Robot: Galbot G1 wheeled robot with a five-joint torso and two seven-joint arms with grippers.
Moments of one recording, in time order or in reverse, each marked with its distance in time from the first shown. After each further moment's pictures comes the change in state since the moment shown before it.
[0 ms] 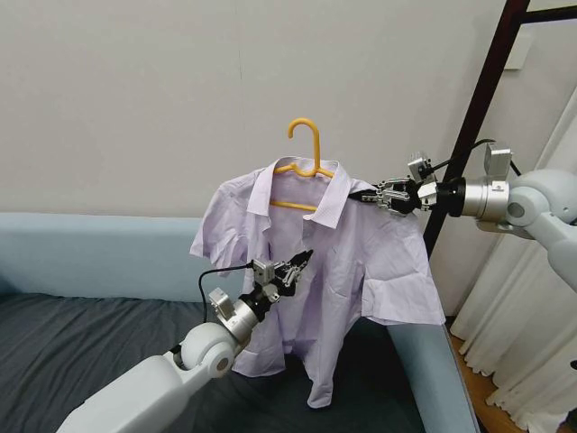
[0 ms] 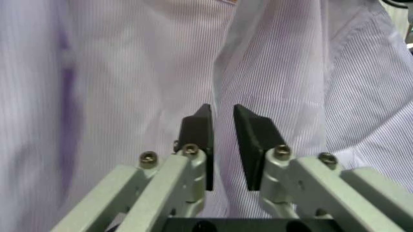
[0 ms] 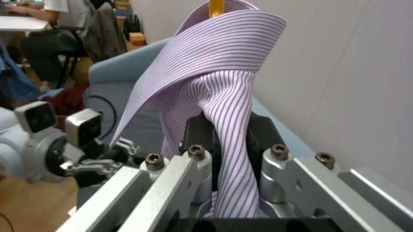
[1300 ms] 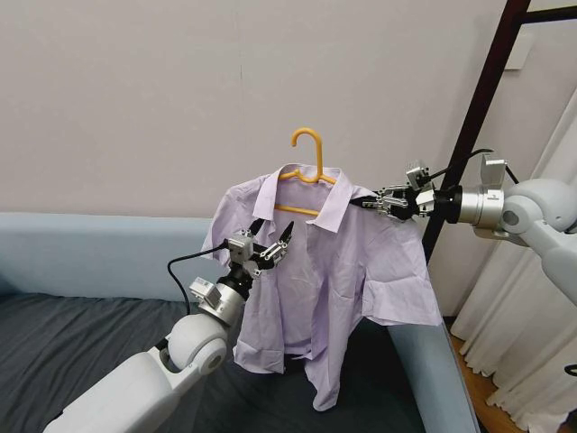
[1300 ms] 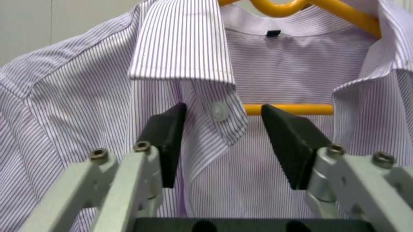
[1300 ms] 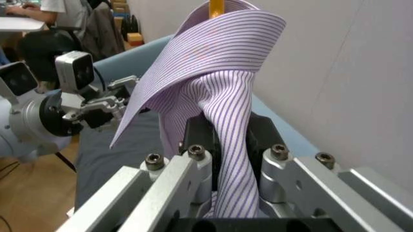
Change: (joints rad) left arm -0.026 -0.037 -0.078 -0.068 0.170 0.039 -0.274; right arm -0.060 0.015 0.040 -0.010 -0.029 0.011 -0.006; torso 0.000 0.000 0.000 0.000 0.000
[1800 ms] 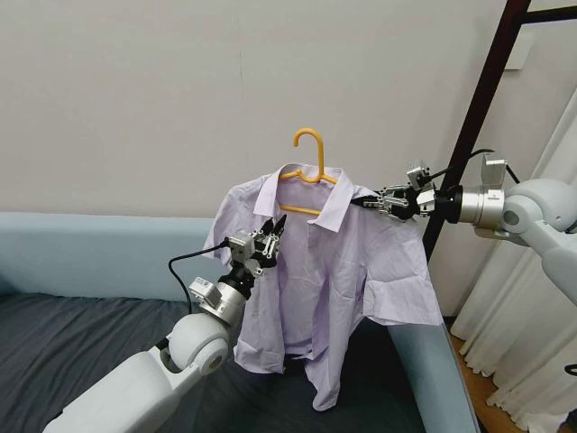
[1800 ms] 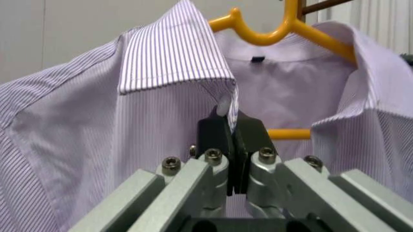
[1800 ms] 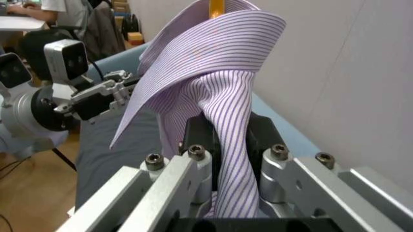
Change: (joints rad) left arm -0.020 -0.001 0.008 -0.019 -0.016 -0.008 0.003; right arm -0.005 0.002 0.000 0.001 -0.003 0.000 0.000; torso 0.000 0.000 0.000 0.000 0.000
